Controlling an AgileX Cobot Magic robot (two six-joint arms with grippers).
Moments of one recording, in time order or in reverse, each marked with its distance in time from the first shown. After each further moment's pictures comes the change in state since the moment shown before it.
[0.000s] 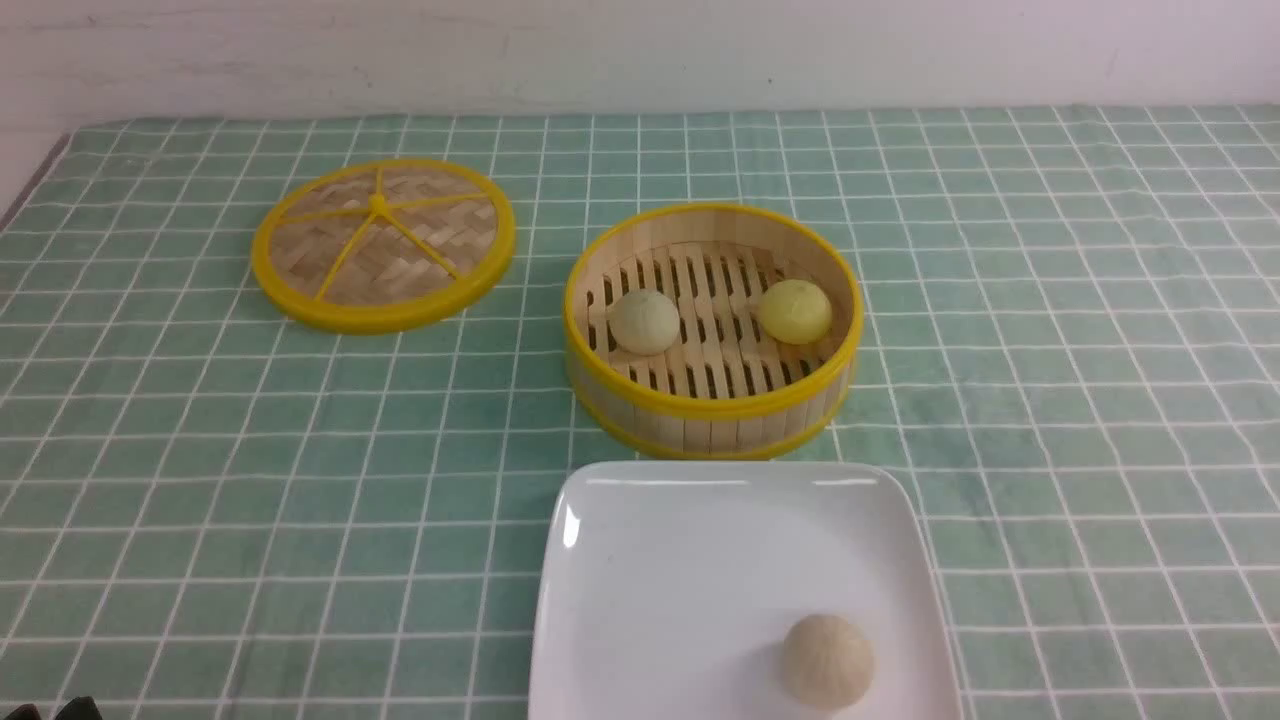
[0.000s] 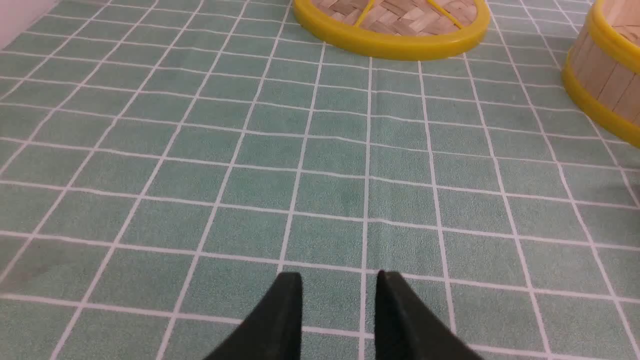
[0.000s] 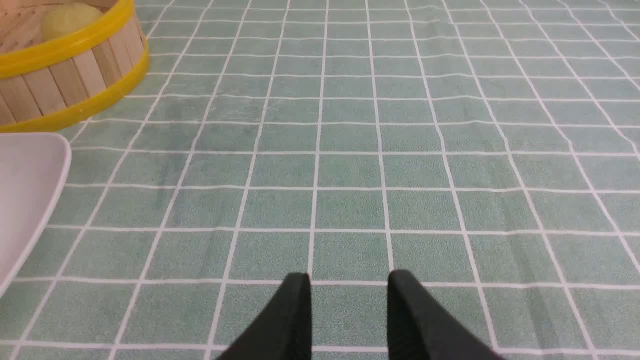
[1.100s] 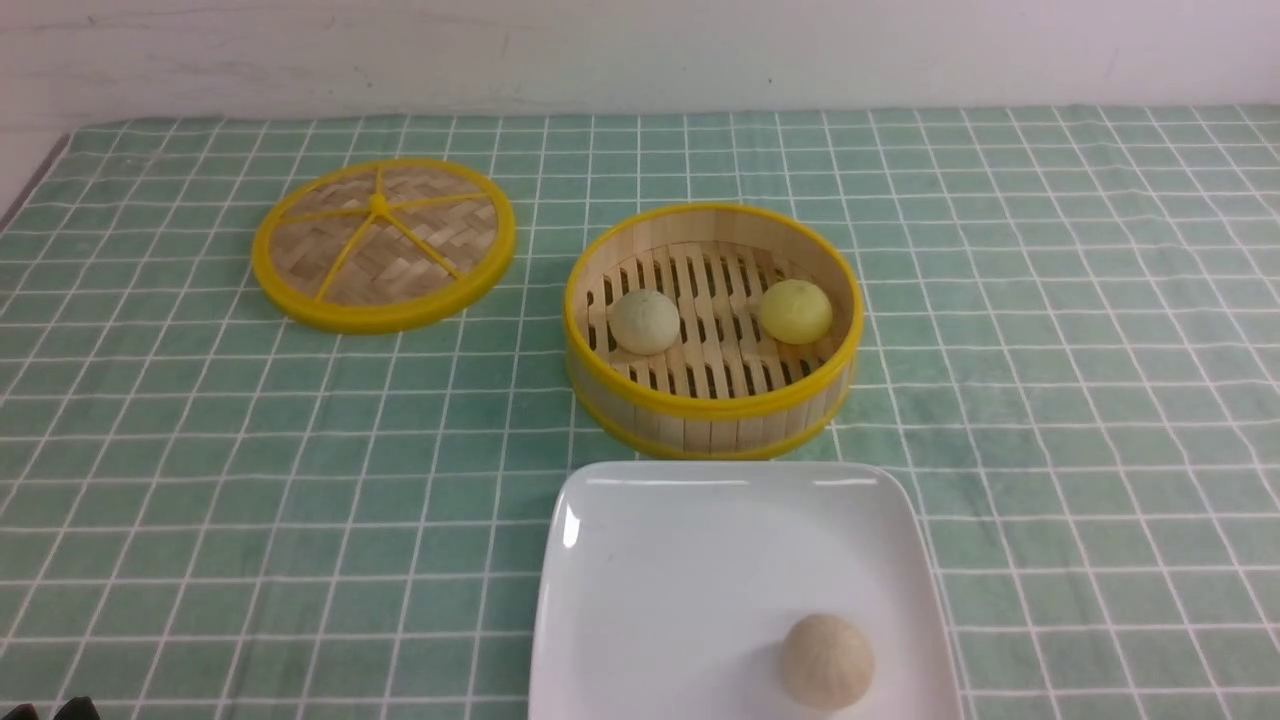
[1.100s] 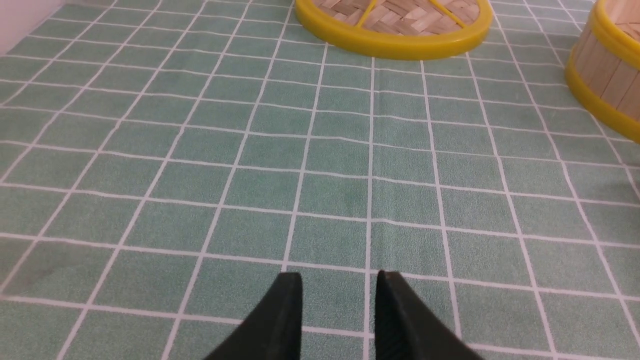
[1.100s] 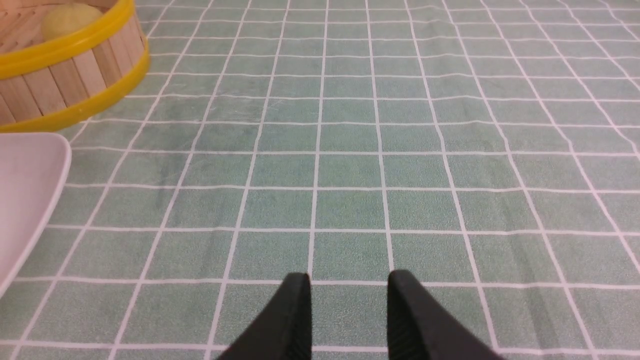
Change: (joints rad) right arm 0.000 0.000 0.000 0.000 0.000 0.000; left arm 0.000 0.000 0.000 0.012 0.000 0.000
